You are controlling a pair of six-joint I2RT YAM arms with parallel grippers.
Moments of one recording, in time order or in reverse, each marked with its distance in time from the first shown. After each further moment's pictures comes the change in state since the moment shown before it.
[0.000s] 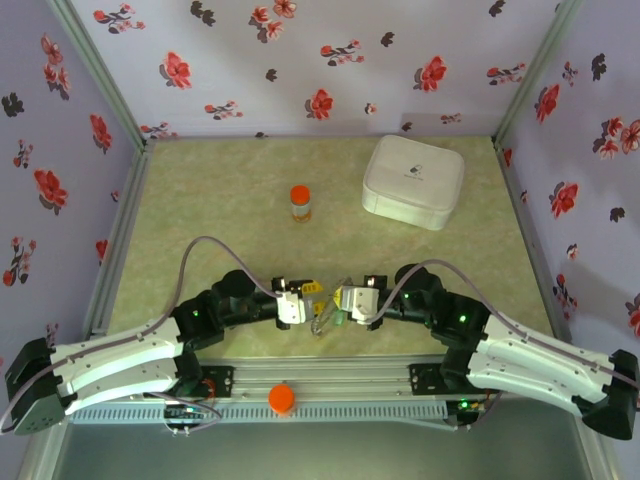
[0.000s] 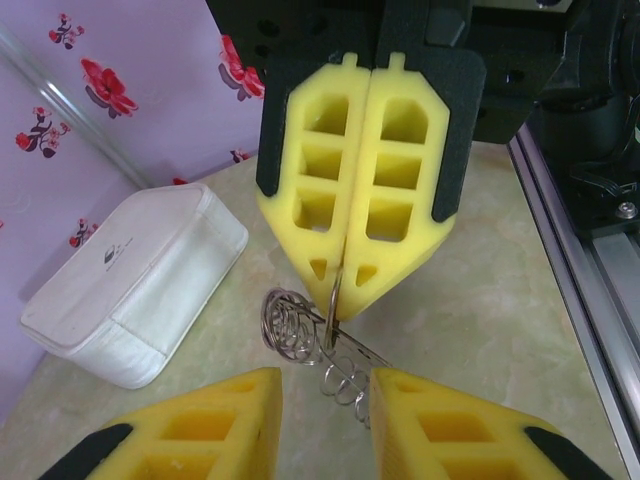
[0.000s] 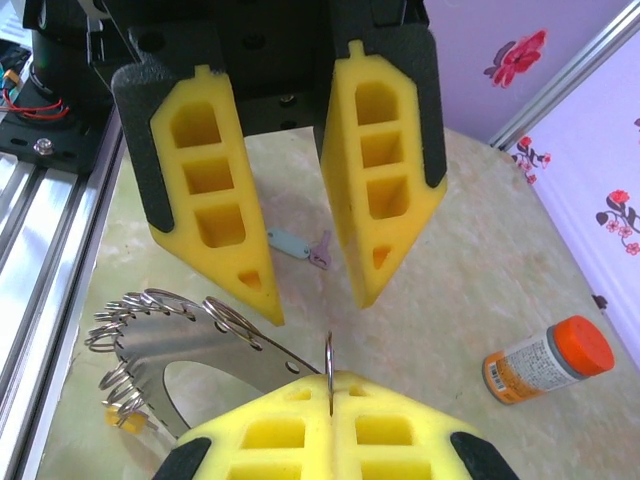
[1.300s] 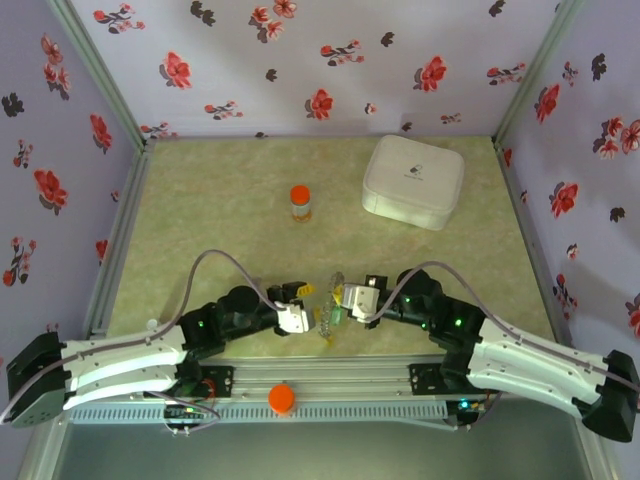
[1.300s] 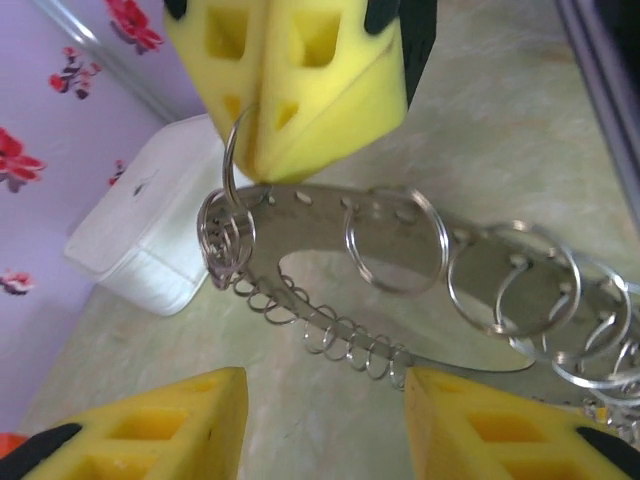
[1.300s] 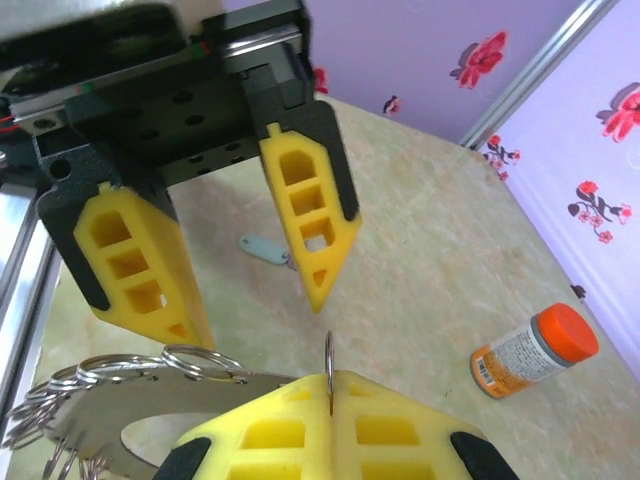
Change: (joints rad) left arm -0.057 0.006 -0.149 0.118 -0.234 0.061; right arm -0.035 -0.020 -0.106 0.180 0.027 0.061
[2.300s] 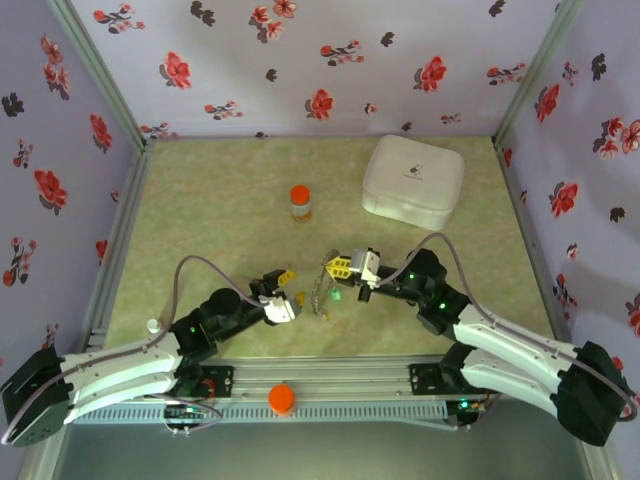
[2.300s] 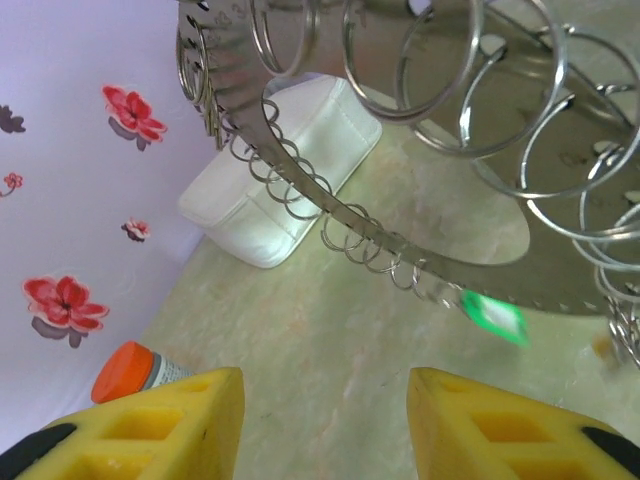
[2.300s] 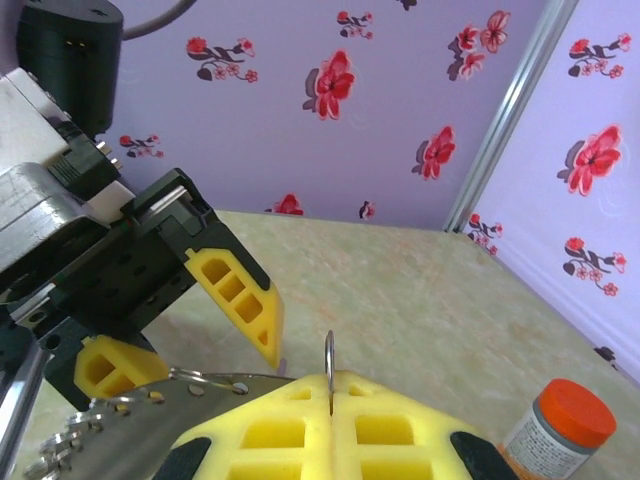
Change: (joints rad) left arm 0.109 -0.083 -0.134 0.168 -0.054 0.050; right arm -0.221 0.182 -0.038 0.467 -0.323 0.237
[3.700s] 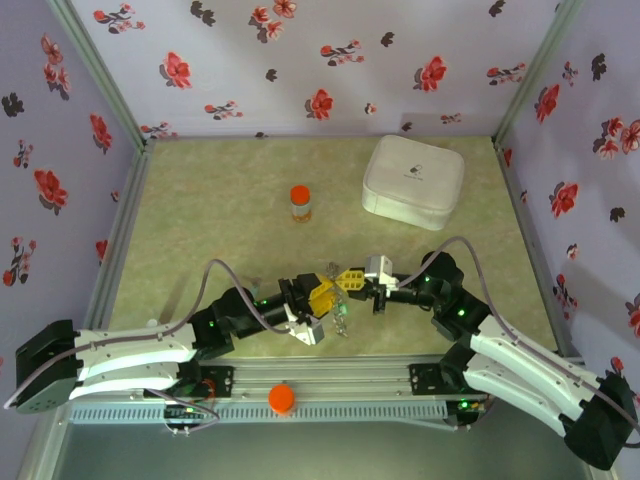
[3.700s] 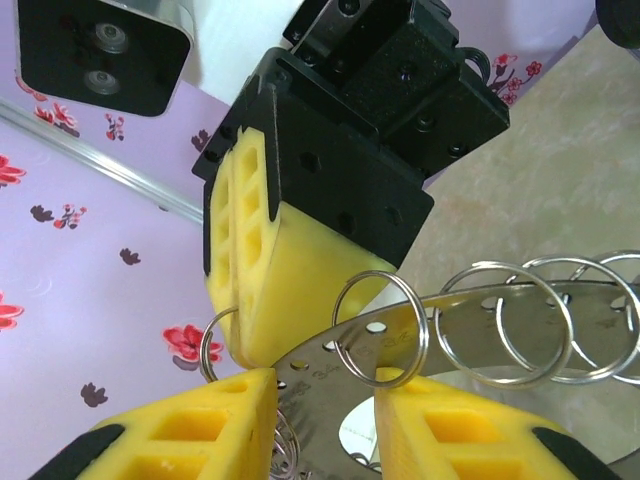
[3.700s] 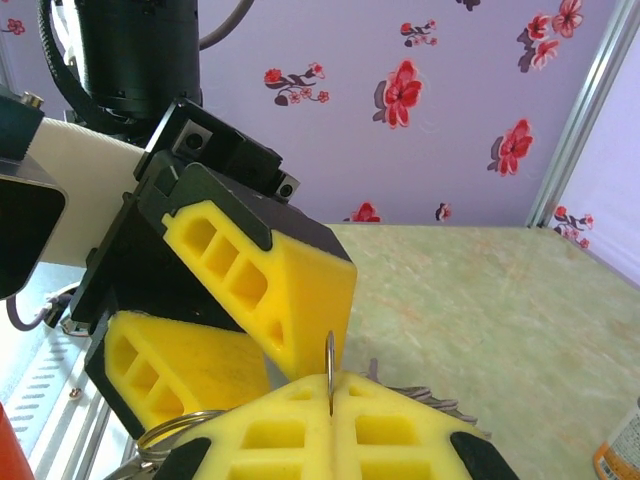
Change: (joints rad) left arm -0.183 0.183 0.178 0.194 0.068 0.346; right arm -0.039 -0.174 0.019 -0.225 -0.171 0.123
